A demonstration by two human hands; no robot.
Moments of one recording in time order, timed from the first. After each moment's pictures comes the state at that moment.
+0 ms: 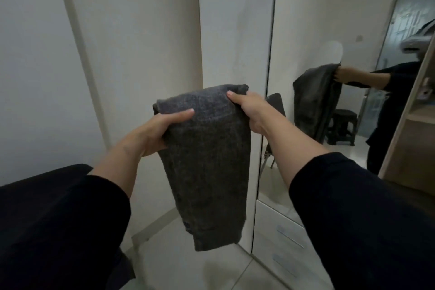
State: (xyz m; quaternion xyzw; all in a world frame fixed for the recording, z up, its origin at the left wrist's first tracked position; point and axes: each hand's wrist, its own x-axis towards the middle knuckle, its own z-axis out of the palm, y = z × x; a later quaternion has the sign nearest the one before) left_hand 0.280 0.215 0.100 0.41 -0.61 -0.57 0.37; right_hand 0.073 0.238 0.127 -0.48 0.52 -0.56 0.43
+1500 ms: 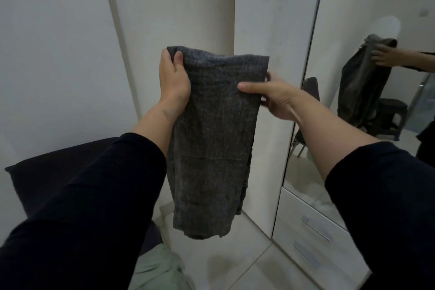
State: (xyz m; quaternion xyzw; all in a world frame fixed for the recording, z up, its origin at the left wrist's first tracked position) left_hand 0.285 0.175 0.115 0.43 -0.58 -0.17 0.67; right_hand 0.088 0.222 0.112 -0.58 0.45 -0.51 0.46
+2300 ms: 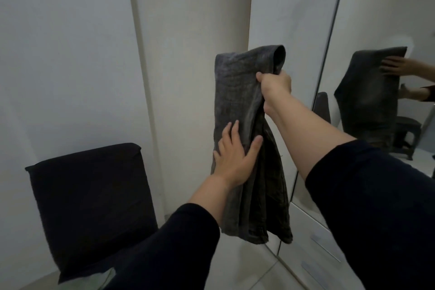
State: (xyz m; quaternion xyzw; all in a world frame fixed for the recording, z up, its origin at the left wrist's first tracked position) left_hand 0.232 0.225 -0.004 0.52 -0.72 -0.21 0.40; right_hand 0.152 0.198 0.138 -0.37 0.51 -0.69 0.35
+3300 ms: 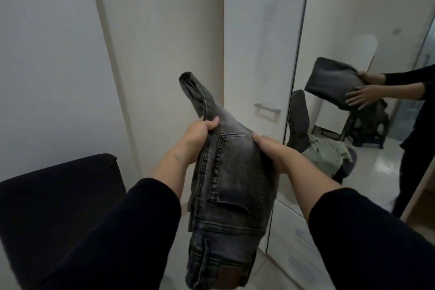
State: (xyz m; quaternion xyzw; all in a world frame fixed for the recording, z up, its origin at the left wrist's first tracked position) left_hand 0.245 0.203 0.065 0.38 -0.50 -0.60 0.48; right_hand 0.056 0.192 0.014 -0.45 0.66 -0.39 0.46
